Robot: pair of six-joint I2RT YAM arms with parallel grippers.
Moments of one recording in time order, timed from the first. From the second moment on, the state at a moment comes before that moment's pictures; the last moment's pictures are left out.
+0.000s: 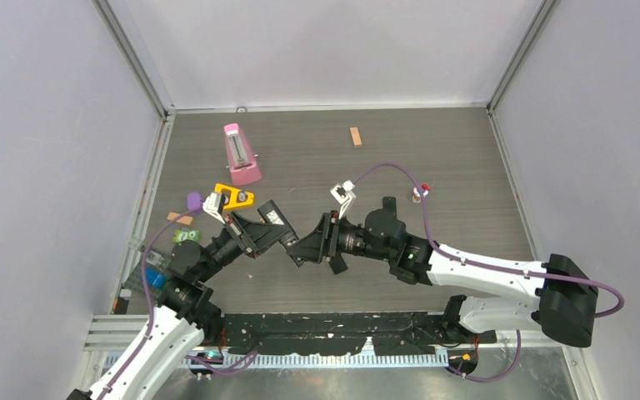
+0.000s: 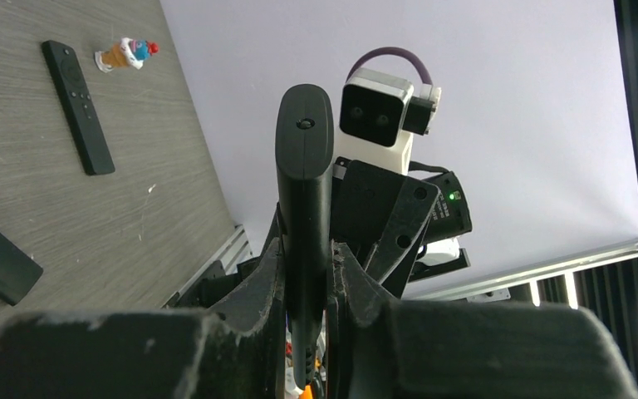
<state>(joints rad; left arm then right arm) -0.46 0.39 0.26 0.30 0.43 -1.39 1.07 1.16 0.68 0.39 -0.21 0.92</state>
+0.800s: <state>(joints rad) -0.46 0.40 0.26 0.35 0.47 -1.41 1.06 1.16 0.65 0.44 -0.25 1.00</state>
